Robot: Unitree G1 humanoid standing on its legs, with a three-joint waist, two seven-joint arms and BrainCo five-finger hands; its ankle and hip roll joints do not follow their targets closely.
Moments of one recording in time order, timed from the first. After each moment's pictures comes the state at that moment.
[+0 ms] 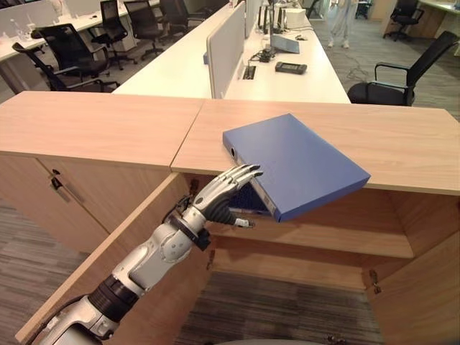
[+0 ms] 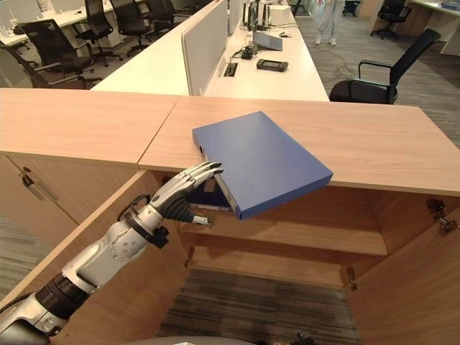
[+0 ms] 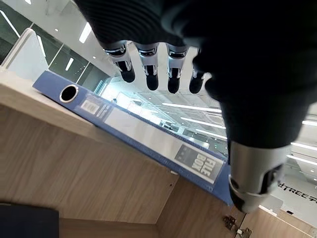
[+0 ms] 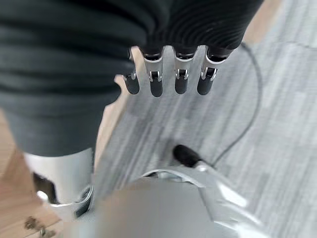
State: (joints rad) left arm -0.26 0.63 -0.53 -0.10 0.40 -0.24 0.10; right arm 0.01 -0.26 0.30 1.33 0.10 -0.03 -0.04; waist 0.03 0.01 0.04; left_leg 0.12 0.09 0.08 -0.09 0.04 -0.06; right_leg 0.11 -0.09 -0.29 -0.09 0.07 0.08
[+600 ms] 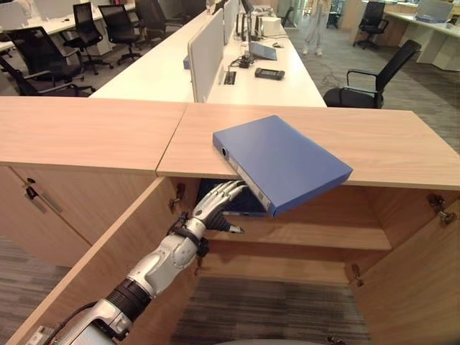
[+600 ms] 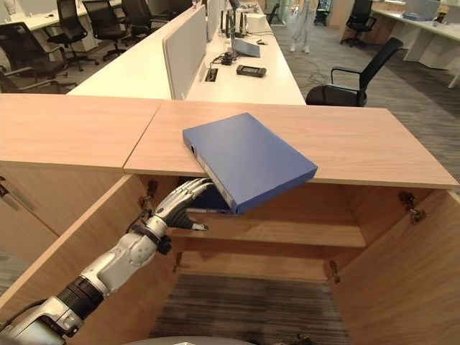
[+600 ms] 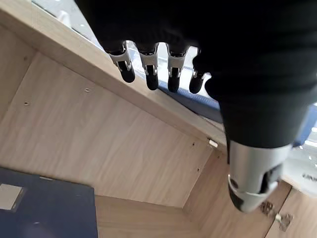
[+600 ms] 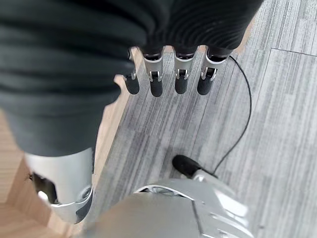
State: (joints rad) left arm -0.32 0.51 -0.62 0.21 0.54 -0.18 0.23; right arm 0.02 -0.26 0.30 1.30 0.09 -0.04 -0.08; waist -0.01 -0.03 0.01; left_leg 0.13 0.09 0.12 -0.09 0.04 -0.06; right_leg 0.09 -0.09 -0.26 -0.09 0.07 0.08
